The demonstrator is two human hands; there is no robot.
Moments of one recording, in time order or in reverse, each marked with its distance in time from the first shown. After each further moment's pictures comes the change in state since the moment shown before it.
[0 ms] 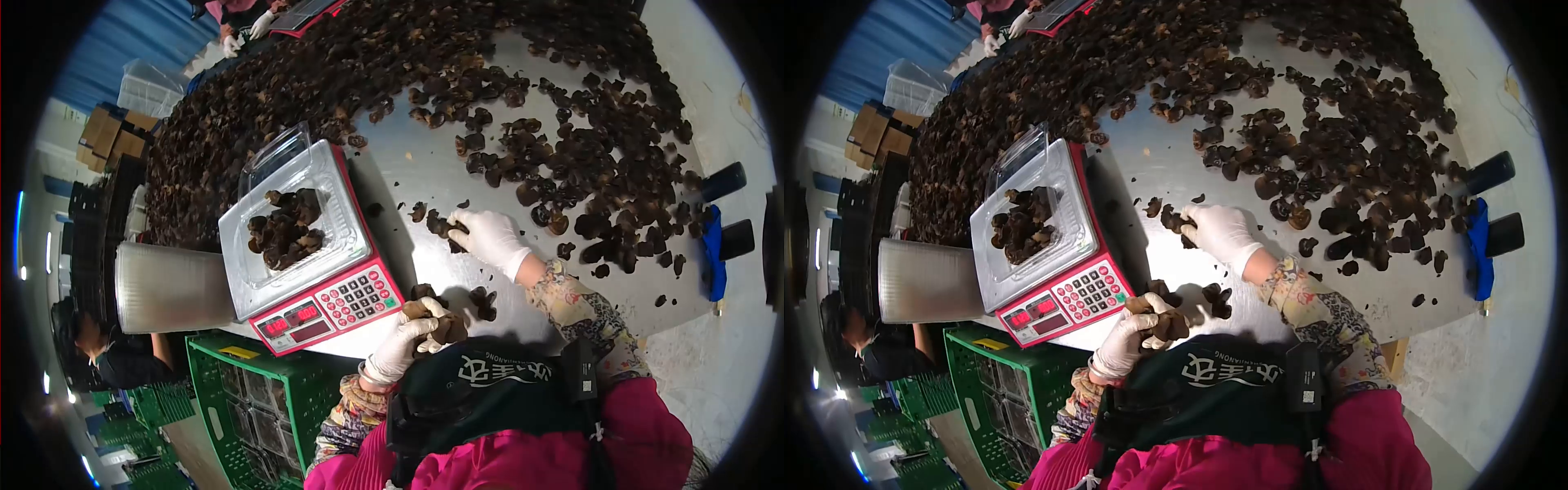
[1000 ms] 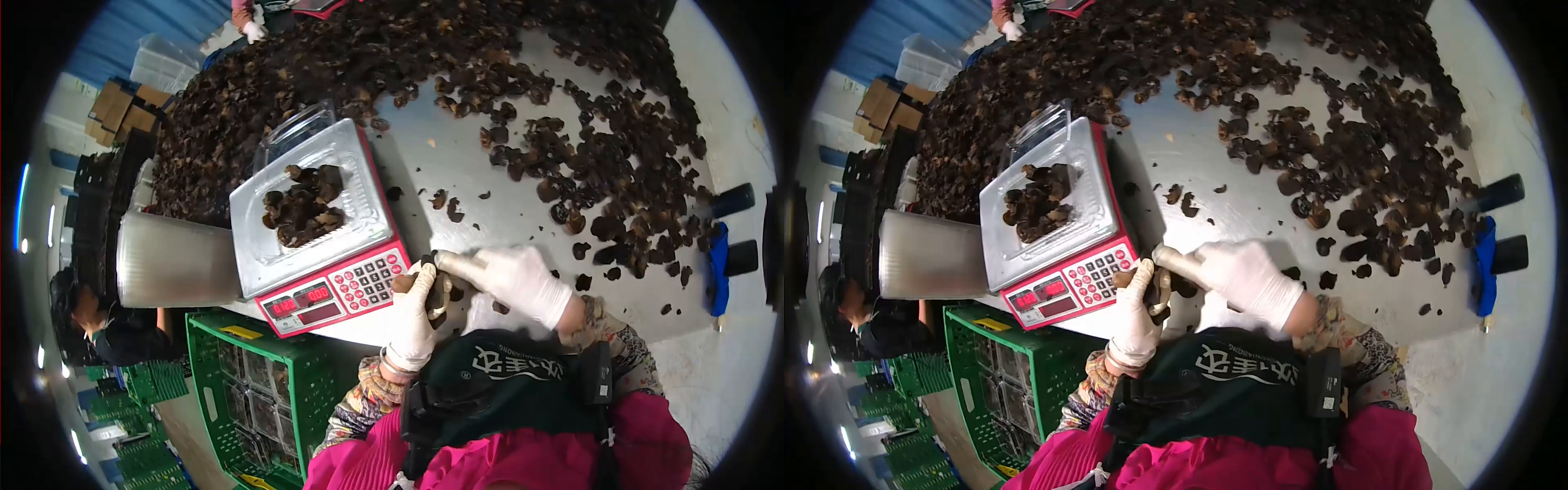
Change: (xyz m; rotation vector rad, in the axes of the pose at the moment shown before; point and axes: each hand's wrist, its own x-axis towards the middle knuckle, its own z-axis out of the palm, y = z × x) left_hand 0.016 0.004 0.020 -0.002 0.406 0.391; right_hand -0.069 -0.039 -0.028 -0.335 0.225 -0.630
